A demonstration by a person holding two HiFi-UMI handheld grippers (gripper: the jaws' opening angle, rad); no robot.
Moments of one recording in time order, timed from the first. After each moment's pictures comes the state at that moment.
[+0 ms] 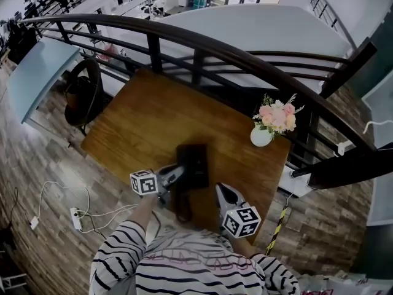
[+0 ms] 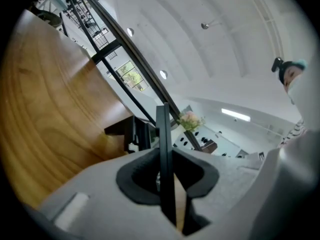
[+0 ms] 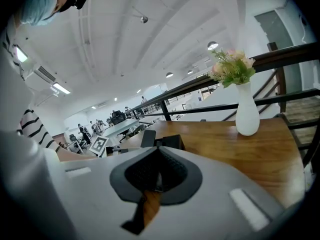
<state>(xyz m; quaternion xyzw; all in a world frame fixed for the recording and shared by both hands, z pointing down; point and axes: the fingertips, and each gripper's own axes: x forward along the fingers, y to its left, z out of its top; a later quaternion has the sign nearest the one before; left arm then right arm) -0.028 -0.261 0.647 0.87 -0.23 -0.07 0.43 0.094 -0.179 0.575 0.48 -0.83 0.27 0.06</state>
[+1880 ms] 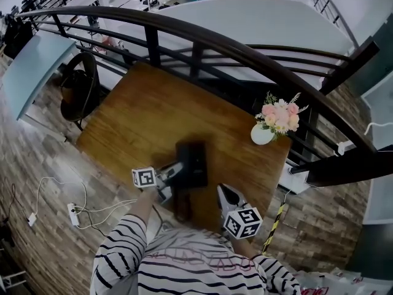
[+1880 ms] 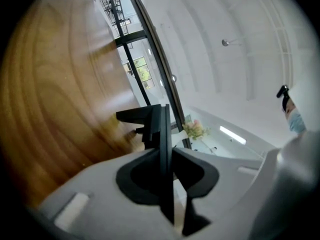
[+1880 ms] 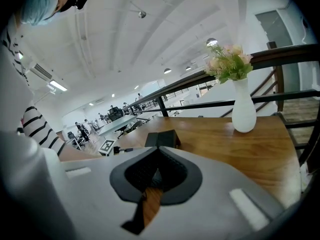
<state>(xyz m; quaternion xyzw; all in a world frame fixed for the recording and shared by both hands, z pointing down) -0.026 -0.283 0.700 0.80 -0.21 -0.13 0.54 0.104 -0.185 0.592 0.48 -0.82 0.28 0.08</state>
